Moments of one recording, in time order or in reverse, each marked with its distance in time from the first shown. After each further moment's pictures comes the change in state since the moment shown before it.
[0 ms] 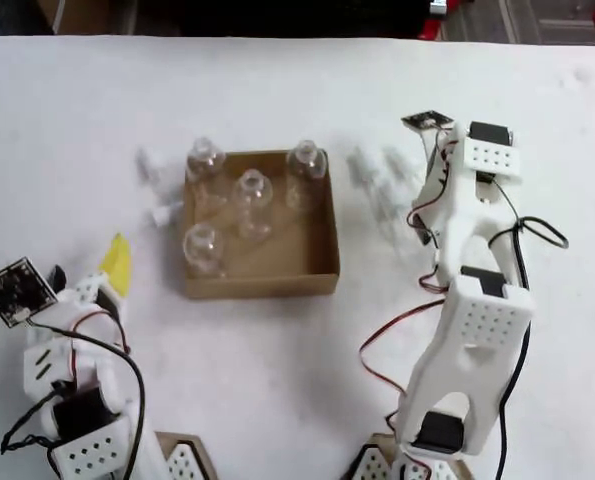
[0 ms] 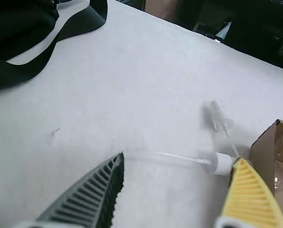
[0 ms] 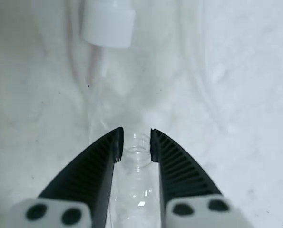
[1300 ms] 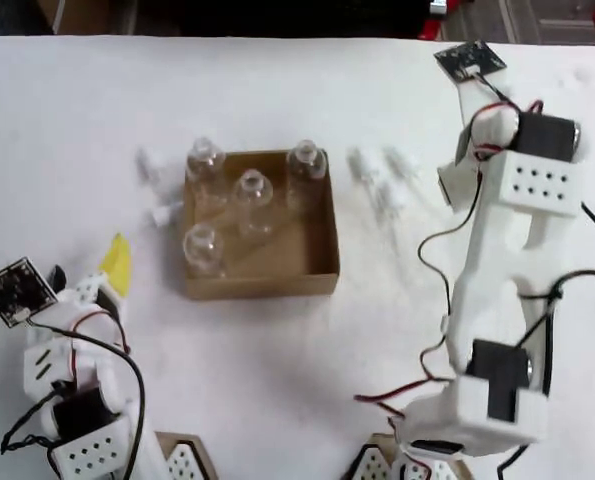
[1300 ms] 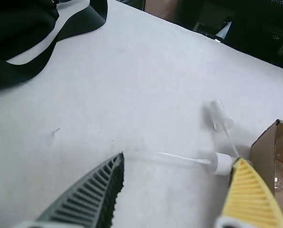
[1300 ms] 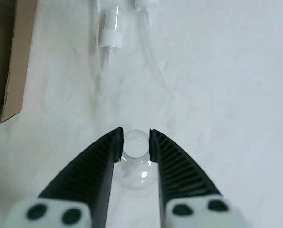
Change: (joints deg) left arm 0.0 0.0 0.0 0.0 0.0; right arm 0.2 -37.0 7.8 6.9 -2.7
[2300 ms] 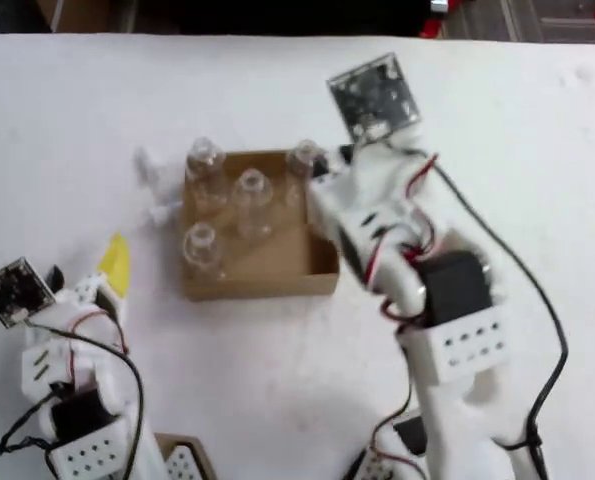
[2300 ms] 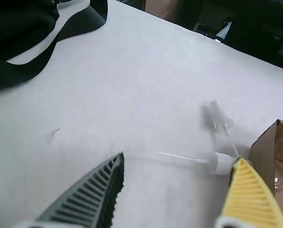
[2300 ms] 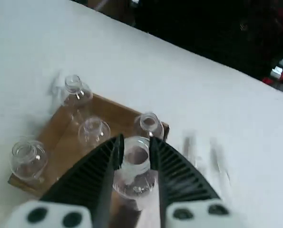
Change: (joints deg) left arm 0.0 0.0 0.0 0.0 0.0; right arm -31.9 -40.7 37.4 -37.1 -23.1
